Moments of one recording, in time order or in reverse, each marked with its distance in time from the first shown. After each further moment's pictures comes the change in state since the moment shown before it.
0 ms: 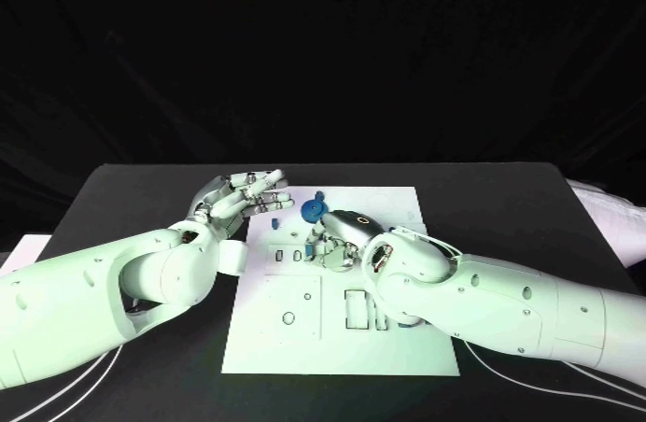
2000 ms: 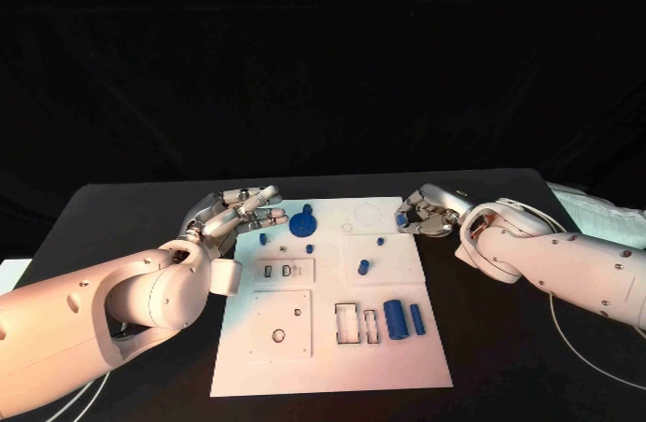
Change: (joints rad) left arm 0.000 0.001 0.000 0.021 0.000 -0.001 0.000; left_hand 0.000 0.000 0.003 0.003 0.000 0.000 0.000 0.000 0.000 0.000 0.000 0.000 0.000 0.000 0.000 0.000 0.000 0.000 0.000 0.000 0.003 0.000; right arm 0.074 -0.292 0.027 -0.229 0.242 0.020 0.366; right_hand 0.070 -0.027 0.003 -0.011 0.016 0.004 0.005 -0.005 -0.020 0.023 0.006 0.145 -0.047 0.000 0.006 0.008 0.000 0.000 0.001 0.006 0.010 0.000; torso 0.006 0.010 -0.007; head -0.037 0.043
